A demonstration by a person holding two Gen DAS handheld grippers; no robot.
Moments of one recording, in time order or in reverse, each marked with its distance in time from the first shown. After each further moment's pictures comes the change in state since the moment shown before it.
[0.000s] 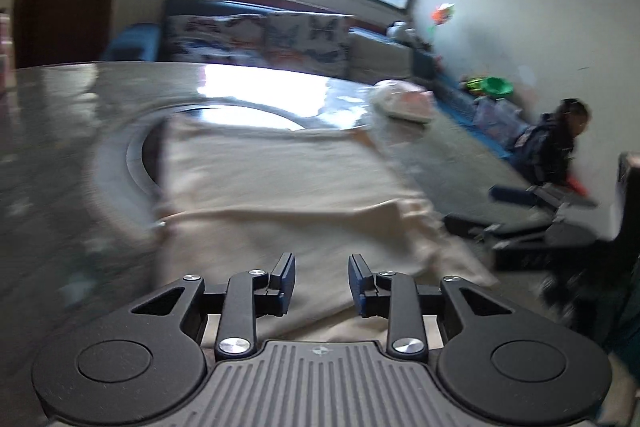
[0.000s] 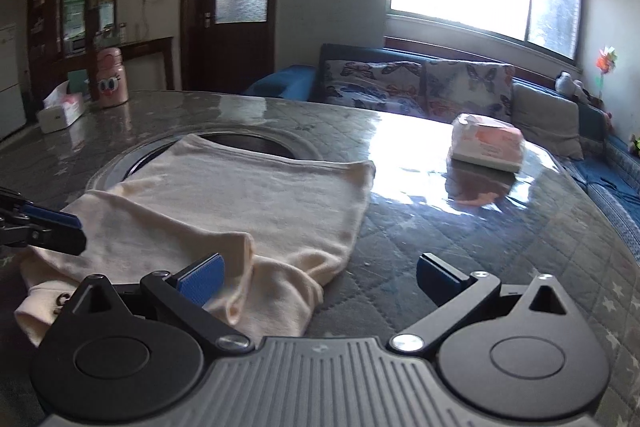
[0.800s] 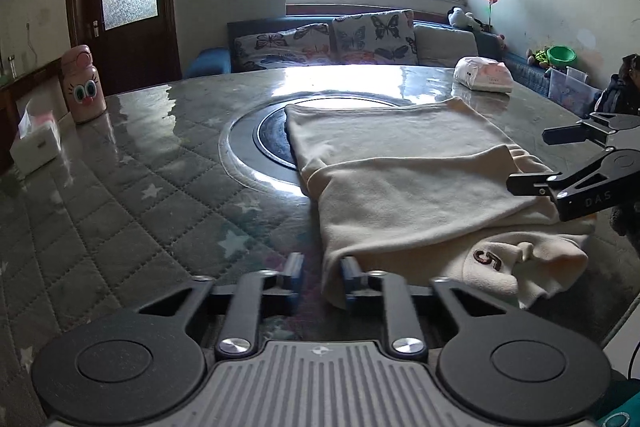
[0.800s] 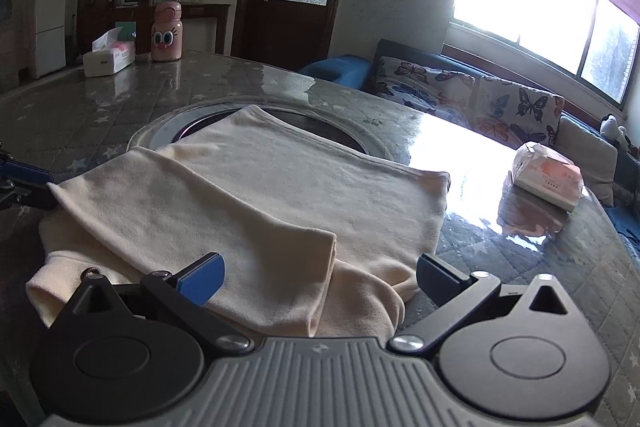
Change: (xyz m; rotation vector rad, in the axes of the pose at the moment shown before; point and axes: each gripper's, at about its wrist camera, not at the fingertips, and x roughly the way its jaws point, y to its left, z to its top) left arm -0.025 0.026 -0.040 0.113 -0.023 0.258; right arm 0.022 0.049 0.000 -0.187 0.042 0.062
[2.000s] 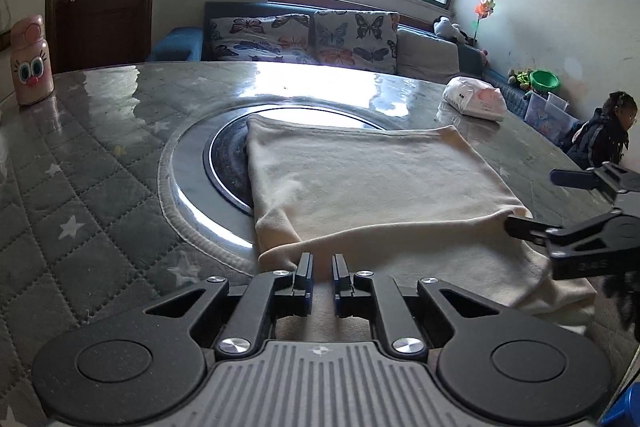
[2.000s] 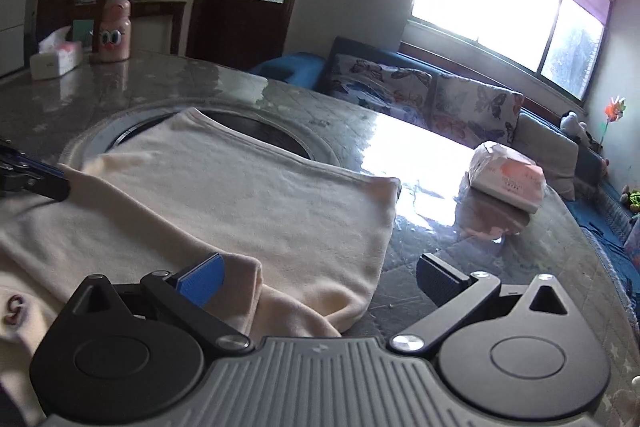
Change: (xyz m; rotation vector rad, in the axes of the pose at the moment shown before) left arm 0.066 -0.002 0.052 -0.083 0.025 -0.160; right arm 0.012 -0.021 0.008 0.029 -0.003 -0.118
